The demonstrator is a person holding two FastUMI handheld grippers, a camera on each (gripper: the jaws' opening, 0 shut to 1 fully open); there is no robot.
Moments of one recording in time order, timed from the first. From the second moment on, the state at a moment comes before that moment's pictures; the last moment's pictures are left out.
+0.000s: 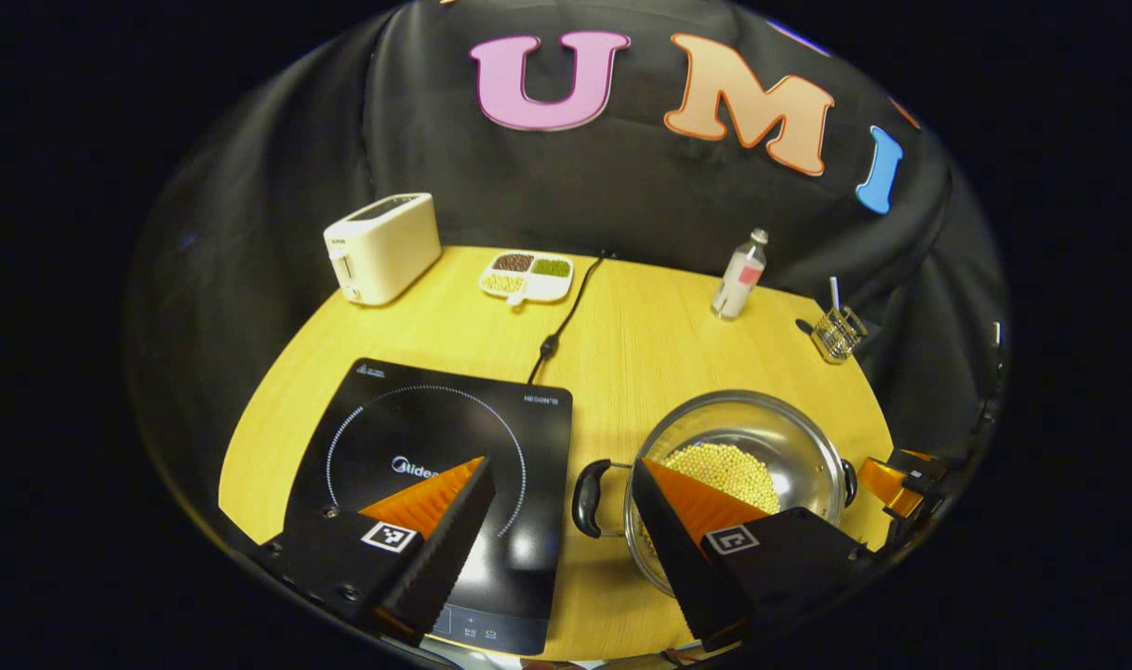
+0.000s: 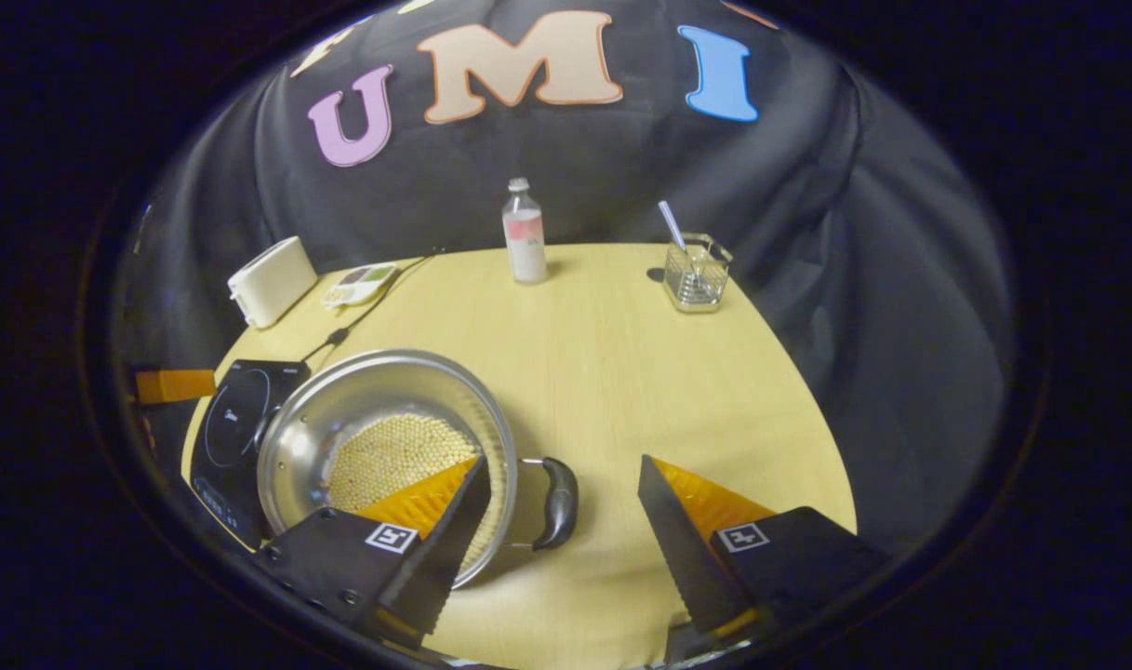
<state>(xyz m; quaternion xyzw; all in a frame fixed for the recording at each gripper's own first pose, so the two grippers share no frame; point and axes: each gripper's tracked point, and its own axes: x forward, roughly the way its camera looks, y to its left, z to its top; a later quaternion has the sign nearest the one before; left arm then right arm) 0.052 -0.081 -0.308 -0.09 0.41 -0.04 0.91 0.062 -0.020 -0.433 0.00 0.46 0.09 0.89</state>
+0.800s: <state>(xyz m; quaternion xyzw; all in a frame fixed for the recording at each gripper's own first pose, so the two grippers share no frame) 0.039 -0.104 -0.352 -0.09 0.50 -0.10 0.85 0.036 0.004 -0.498 0.09 0.59 0.10 0.80</state>
